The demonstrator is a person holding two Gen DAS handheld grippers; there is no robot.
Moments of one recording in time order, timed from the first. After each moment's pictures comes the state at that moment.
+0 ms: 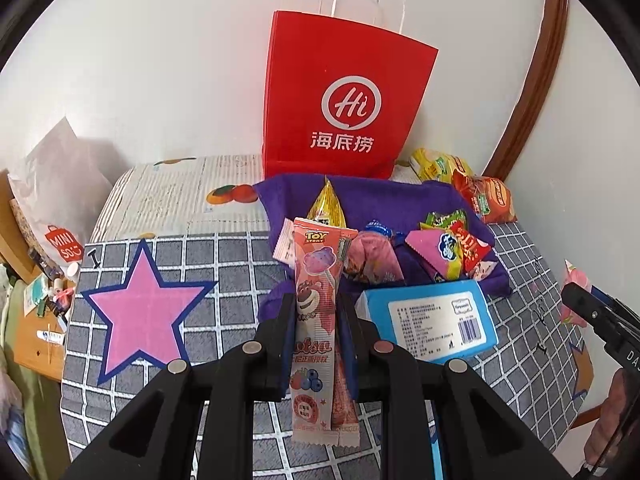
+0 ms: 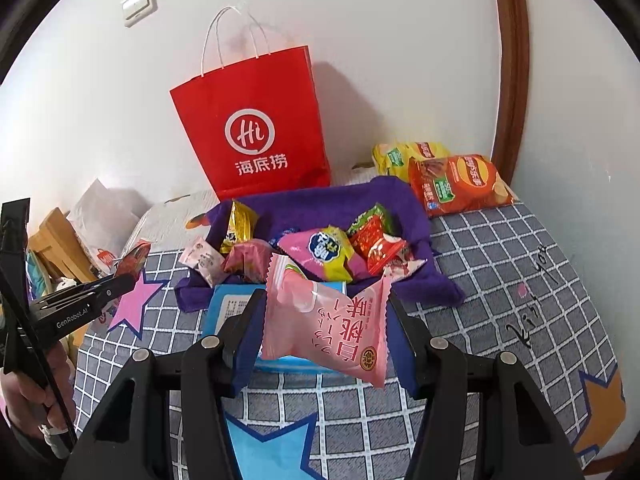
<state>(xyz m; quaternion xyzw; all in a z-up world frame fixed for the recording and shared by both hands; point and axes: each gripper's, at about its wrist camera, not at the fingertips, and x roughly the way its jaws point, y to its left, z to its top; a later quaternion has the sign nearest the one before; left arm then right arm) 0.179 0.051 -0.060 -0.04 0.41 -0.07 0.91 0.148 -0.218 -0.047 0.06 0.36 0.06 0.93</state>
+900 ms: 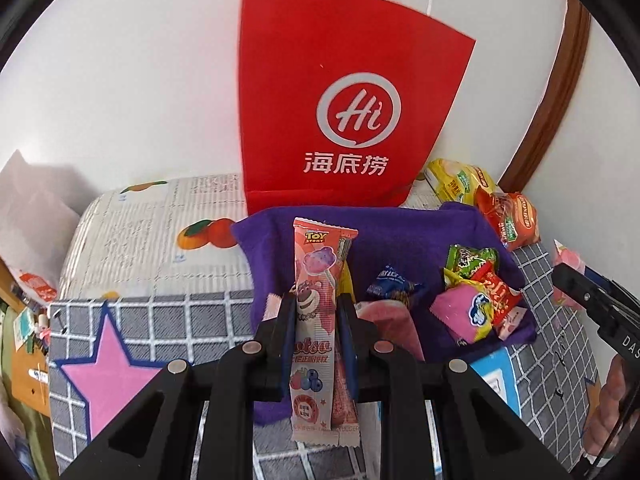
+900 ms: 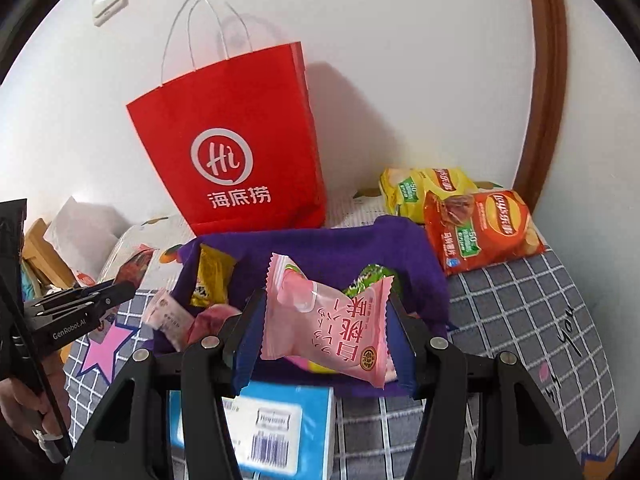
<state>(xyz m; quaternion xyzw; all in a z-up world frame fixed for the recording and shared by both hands) 0.287 0.031 -0.076 -0.03 0.42 -0.07 0.90 0.264 -0.219 -0.053 0.05 0.36 0.07 0.93</state>
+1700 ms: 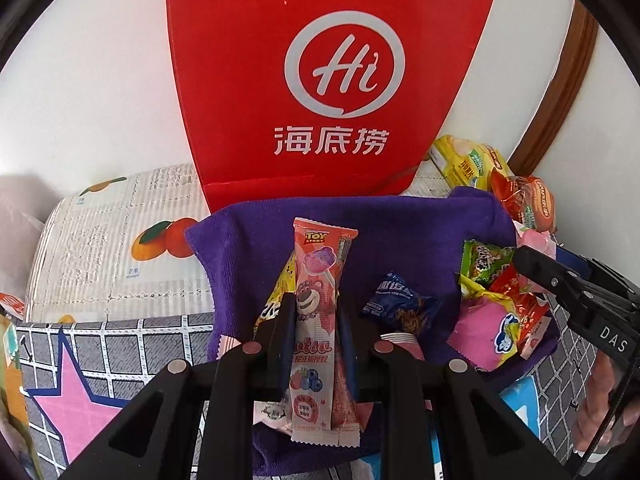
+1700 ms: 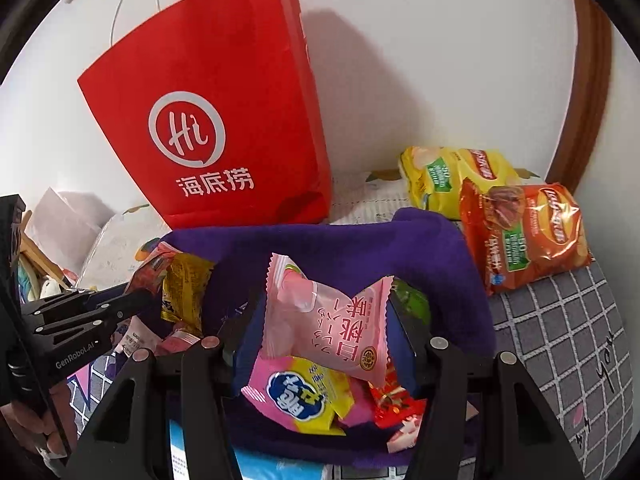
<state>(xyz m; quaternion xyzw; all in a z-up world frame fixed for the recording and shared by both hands) 0.338 0.005 -0.114 -0.01 0.46 -0.08 0.89 0.344 -0.209 -0.097 0.04 0.40 0.09 0.91</state>
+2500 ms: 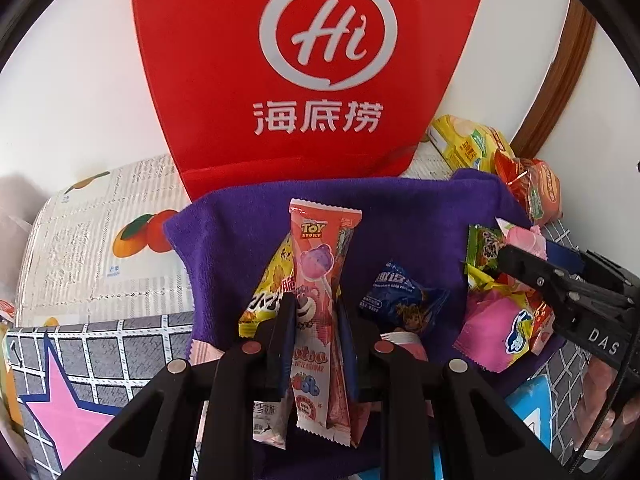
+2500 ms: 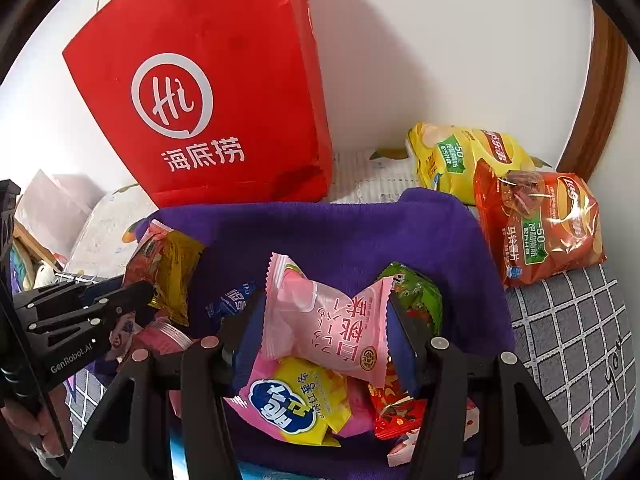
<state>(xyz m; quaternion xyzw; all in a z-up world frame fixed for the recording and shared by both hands) 0.351 -0.008 -0.133 0.00 0.47 -0.09 0.88 0.361 -0.204 -0.119 0.03 0.43 0.09 0.90</state>
